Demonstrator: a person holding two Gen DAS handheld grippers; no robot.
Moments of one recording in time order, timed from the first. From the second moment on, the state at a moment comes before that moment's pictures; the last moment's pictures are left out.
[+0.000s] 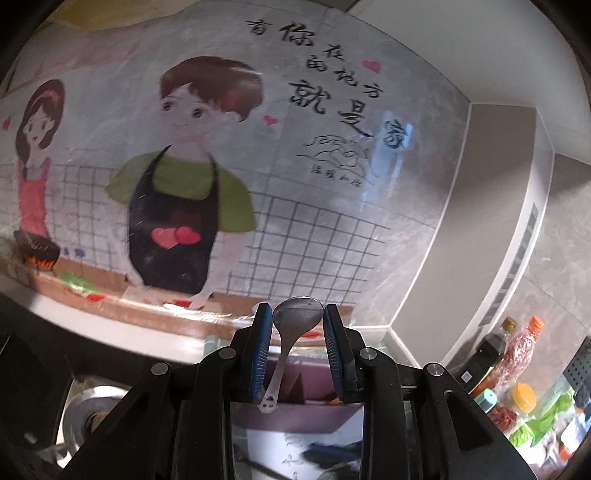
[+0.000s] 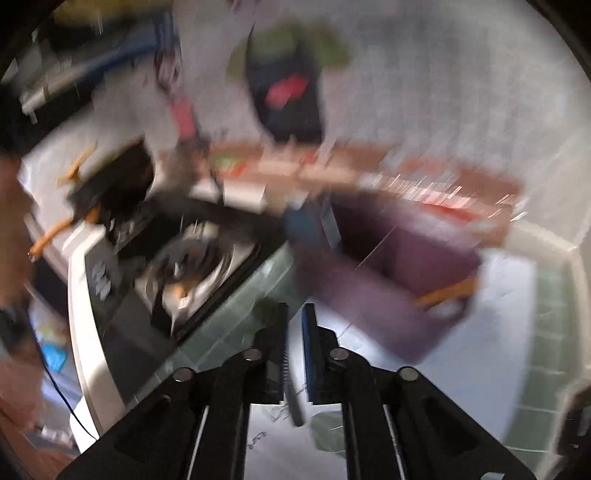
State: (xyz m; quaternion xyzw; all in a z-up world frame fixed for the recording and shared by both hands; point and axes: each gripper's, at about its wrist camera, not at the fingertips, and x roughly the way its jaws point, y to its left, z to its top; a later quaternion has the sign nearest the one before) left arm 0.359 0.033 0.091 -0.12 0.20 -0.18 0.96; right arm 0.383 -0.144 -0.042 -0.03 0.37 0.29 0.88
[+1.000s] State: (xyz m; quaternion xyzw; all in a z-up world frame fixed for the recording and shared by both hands) left arm 0.346 0.053 0.070 -0.14 0.23 -0.17 0.95; right arm 0.383 -0.102 -0.080 -0.09 0.39 0.32 0.86
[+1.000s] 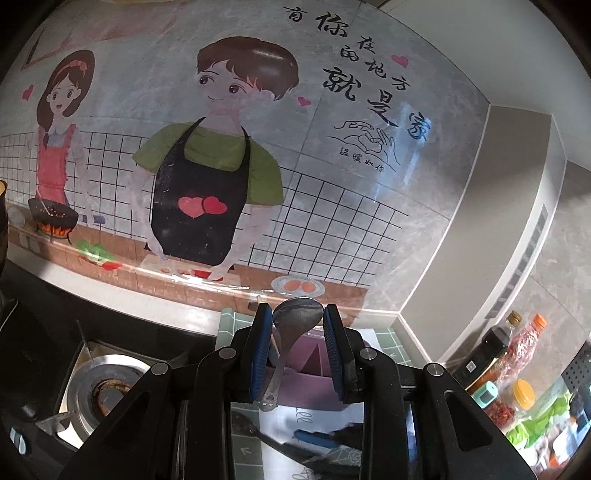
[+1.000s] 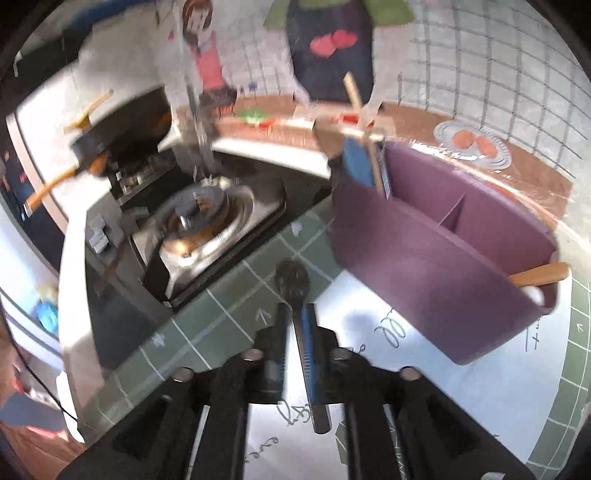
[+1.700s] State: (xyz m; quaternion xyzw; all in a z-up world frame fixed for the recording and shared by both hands) left arm 0.348 0.054 0.072 -0.15 0.22 -0.17 0.95; right arm 0.370 -0.121 -0.054 -0.06 0.35 0.30 0.89
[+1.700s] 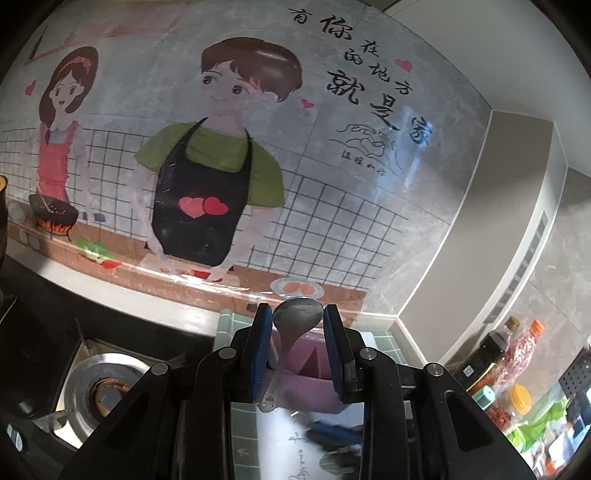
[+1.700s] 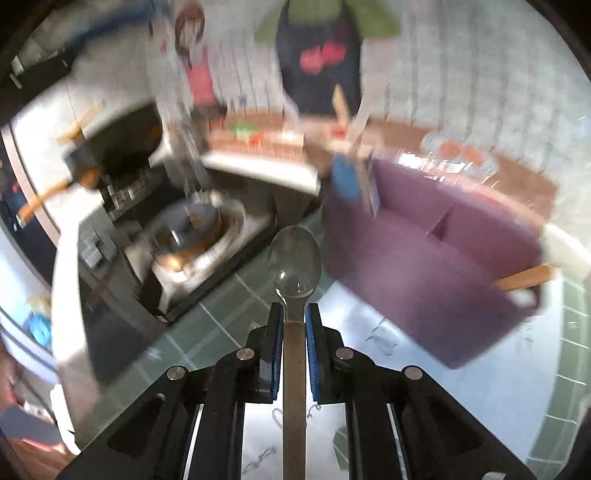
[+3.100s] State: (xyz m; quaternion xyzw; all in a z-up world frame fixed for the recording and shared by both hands) left arm 0.323 0.034 0.044 -0.07 0.25 -0.06 0.96; right arm 0.321 -0.210 0.049 0.05 0.20 0.15 0.97
